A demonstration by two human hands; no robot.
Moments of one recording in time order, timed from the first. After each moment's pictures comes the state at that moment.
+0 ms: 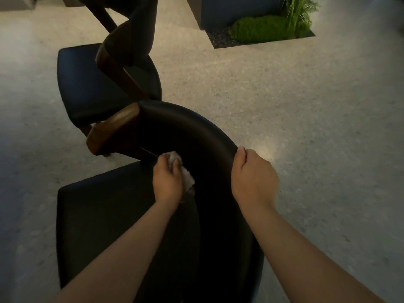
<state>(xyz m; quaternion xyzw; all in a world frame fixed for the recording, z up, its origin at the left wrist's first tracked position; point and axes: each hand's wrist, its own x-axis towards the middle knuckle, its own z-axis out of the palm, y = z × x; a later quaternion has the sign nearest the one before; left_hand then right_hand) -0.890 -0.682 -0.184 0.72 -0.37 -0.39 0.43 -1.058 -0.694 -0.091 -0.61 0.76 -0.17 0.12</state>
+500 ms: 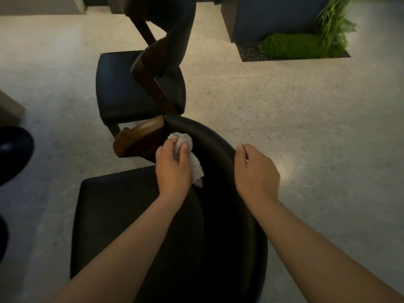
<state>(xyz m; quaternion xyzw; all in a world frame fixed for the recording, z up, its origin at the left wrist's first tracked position) -0.887 -0.707 -0.100 0.73 -0.37 -0.28 0.50 -1.044 -0.739 -0.066 -0.69 0.67 -0.20 0.19</state>
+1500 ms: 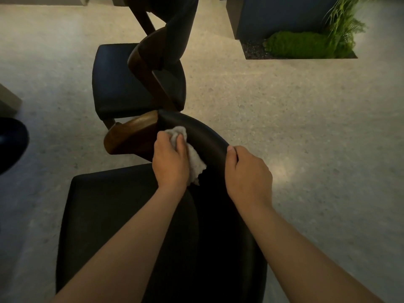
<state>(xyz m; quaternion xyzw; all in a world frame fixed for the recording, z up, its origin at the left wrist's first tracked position) -0.891 -0.739 -0.130 0.79 -0.34 -0.20 0.46 -1.035 -0.749 -0.082 -0.72 0.65 -0.16 0.19</state>
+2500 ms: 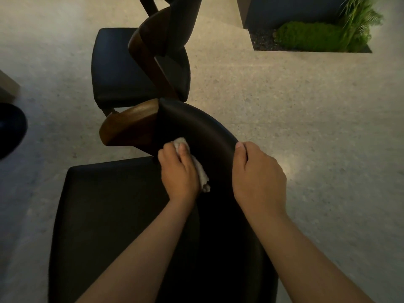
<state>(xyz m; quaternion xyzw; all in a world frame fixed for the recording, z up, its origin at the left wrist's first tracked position) -0.906 -0.733 -0.202 0.81 -0.31 -0.16 0.48 -1.036 -0.749 -0.088 -0.73 0.65 -0.17 0.17</state>
